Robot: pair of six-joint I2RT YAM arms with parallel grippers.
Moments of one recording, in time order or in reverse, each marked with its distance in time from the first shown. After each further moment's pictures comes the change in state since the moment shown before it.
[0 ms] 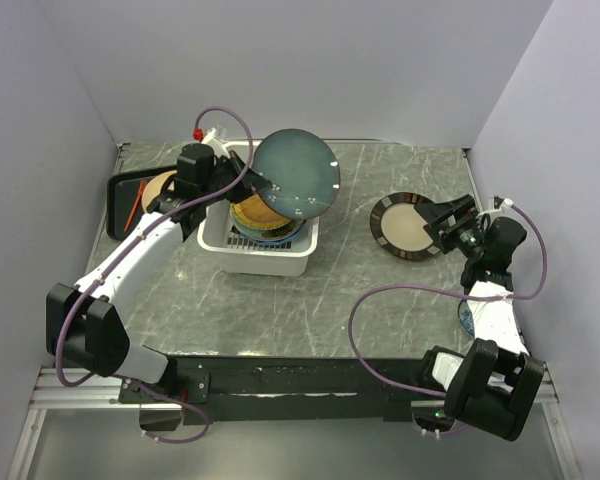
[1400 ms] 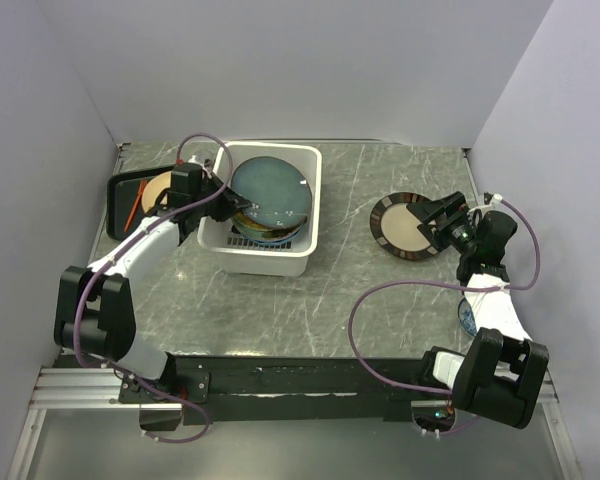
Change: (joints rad) left arm 0.134 0.077 -0.172 0.050 0.009 -0.123; right arm 0.063 0.066 0.029 -0.019 0.045 -0.033
